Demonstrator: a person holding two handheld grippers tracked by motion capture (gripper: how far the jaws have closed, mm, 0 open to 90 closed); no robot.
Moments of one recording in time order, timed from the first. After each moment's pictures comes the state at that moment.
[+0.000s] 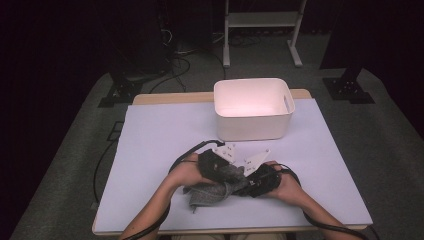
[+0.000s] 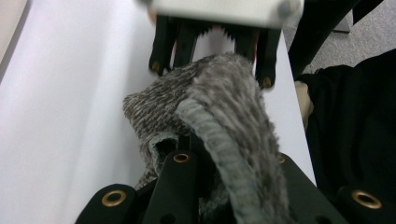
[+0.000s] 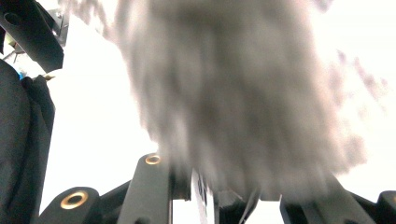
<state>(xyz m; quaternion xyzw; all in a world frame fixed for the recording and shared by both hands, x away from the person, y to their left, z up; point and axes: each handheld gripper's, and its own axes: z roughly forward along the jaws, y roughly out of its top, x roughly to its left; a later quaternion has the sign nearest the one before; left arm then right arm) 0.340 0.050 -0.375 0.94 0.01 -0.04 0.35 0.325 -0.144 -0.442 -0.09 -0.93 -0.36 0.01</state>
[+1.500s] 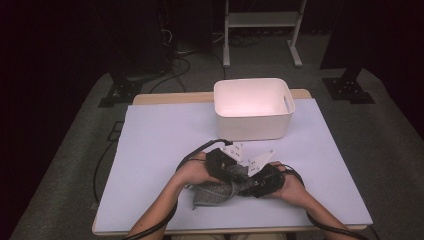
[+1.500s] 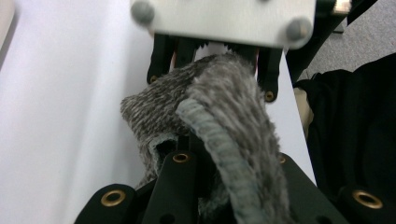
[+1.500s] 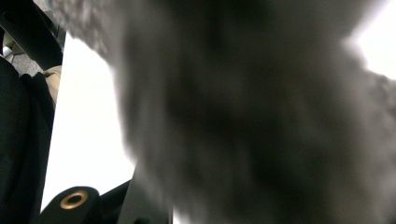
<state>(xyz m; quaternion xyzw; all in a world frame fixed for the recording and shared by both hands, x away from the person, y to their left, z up) 0.343 0.029 -0.375 0.94 -0.01 -0.04 0.35 0.324 -0.154 -0.442 -0.10 -0.93 -0.36 0.00</state>
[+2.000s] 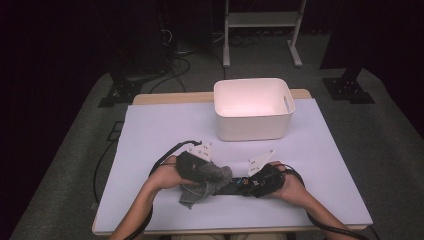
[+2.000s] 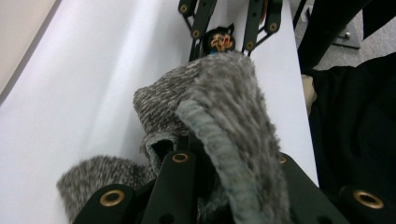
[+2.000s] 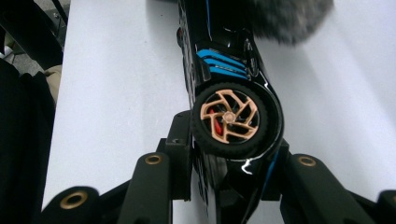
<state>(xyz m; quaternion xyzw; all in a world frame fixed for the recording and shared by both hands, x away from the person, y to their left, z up) 0.336 0.104 -0.377 0.93 0.06 -0.03 0.37 0.324 -0.154 -0.442 -0.10 -0.93 -0.36 0.00</state>
